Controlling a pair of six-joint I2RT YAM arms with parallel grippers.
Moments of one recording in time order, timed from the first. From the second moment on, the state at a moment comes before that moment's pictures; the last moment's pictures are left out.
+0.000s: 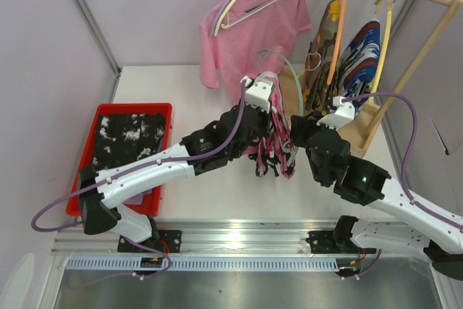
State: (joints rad) left arm -1.12 1.46 1.41 -0.14 -0.55 -0.22; right arm 1.03 0.89 1.04 -0.33 0.92 0.63
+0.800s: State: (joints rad) left arm -1.14 1.39 1.39 -0.10 -0.38 -0.13; right arm 1.05 0.86 1.01 -0.74 0.96 1.16
